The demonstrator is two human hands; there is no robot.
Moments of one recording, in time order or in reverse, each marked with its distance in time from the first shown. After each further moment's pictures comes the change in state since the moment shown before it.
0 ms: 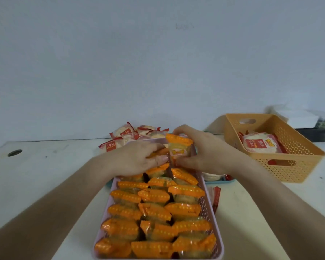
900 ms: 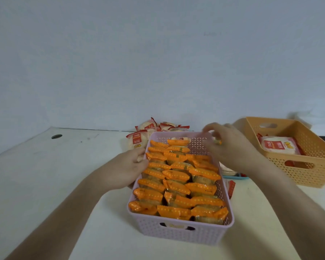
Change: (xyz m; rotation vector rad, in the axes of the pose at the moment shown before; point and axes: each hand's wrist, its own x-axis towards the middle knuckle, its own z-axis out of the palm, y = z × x) left_hand -0.106 0.027 0.019 -0.615 0.265 -0.443; right_hand -0.016 -0.001 0.011 -0.064 0.211 0.098
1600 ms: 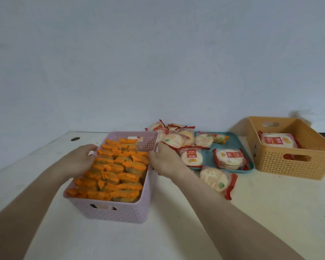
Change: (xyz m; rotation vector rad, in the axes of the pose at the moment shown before) left_hand -0.051 -0.063 -0.086 0.284 0.361 -0.385; right_hand -0.006 -0.116 0.090 0.464 -0.231 0.131
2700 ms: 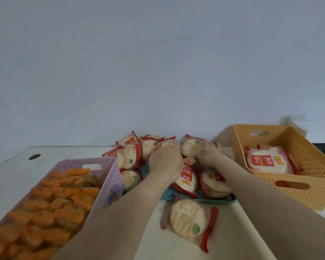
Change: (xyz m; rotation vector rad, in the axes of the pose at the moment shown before) left_hand 0.075 0.241 0.203 0.318 0.182 0.518; right_hand 0.128 0.185 -0.159 -0.490 0.076 0.407
